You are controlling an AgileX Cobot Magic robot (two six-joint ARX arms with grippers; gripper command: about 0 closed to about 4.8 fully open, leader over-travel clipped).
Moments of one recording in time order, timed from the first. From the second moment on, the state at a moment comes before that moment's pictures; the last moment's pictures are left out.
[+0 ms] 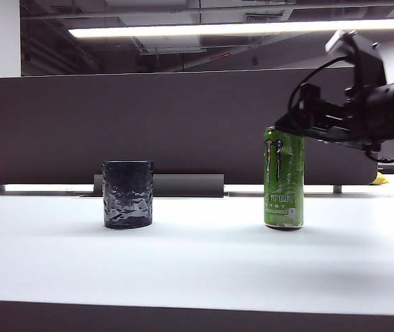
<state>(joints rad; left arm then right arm) -0.44 0.00 0.01 -0.03 0.02 0.05 0.26 1.63 0.51 1.10 -0.31 0.10</state>
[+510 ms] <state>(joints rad) -0.44 0.00 0.01 -0.03 0.02 0.05 0.27 1.75 0.61 1.11 -0.31 0.10</state>
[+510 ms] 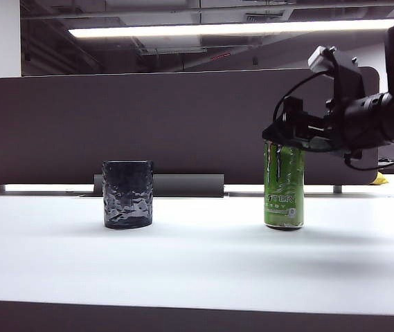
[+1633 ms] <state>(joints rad) -0.44 0.00 0.01 -0.03 0.02 0.05 0.30 1.82 0.70 1.04 -0.34 0.11</state>
